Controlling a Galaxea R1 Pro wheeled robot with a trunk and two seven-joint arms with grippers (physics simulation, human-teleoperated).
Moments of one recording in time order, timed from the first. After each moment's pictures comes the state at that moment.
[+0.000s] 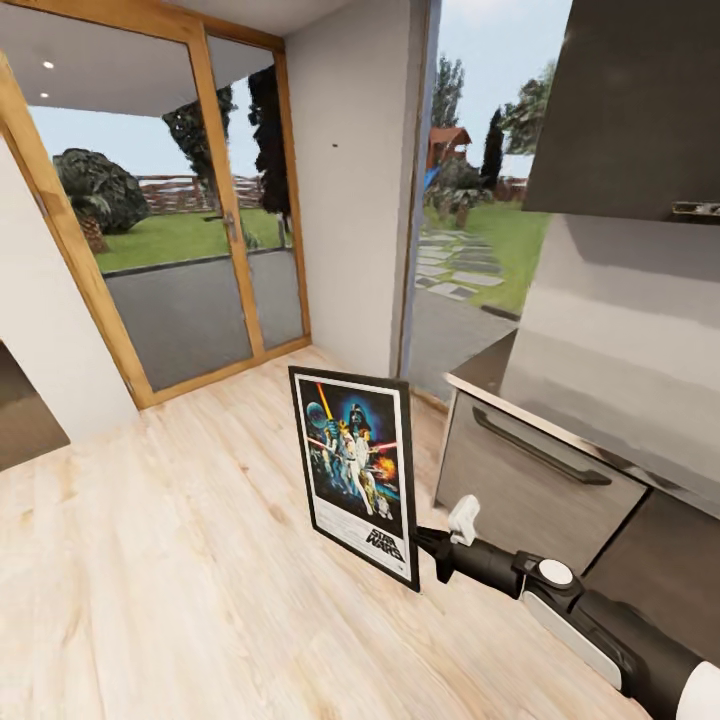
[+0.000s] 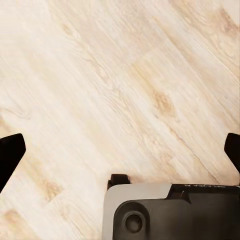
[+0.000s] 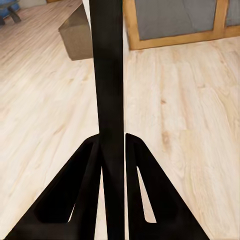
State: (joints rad) left arm 0.10 0.14 0.28 -1.00 0.01 0.22 -0.36; right arm -0.56 -0.45 0.83 -1.13 -0.68 -0.06 0.44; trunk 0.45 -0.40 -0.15
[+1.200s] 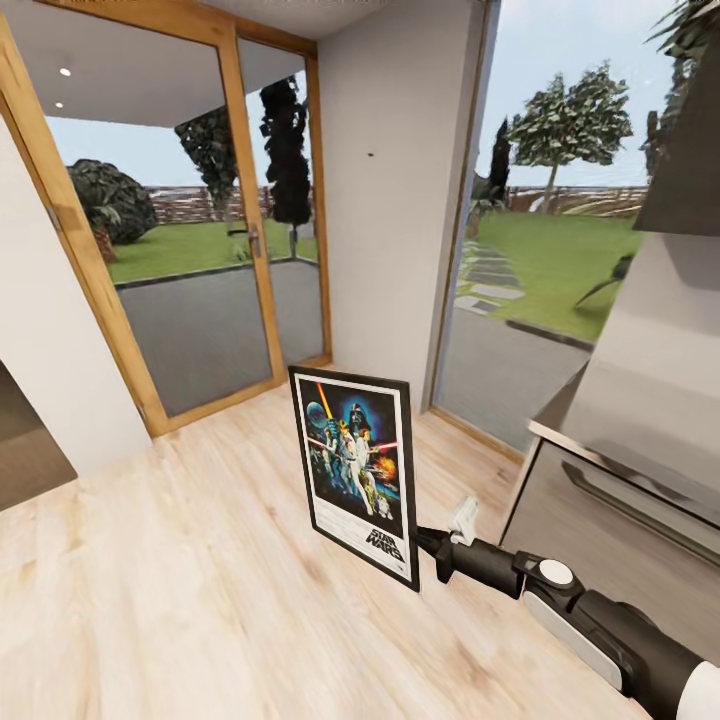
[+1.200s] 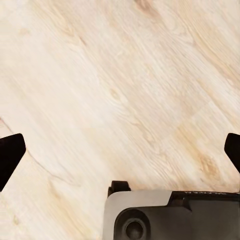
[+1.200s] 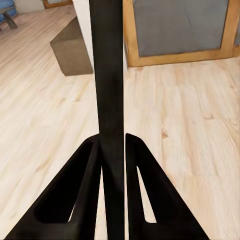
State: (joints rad) left arm 0.10 0.14 0.28 -1.00 0.01 0.22 -0.36; right arm -0.56 -0.45 0.83 -1.13 -0.69 -0.06 0.44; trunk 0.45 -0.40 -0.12
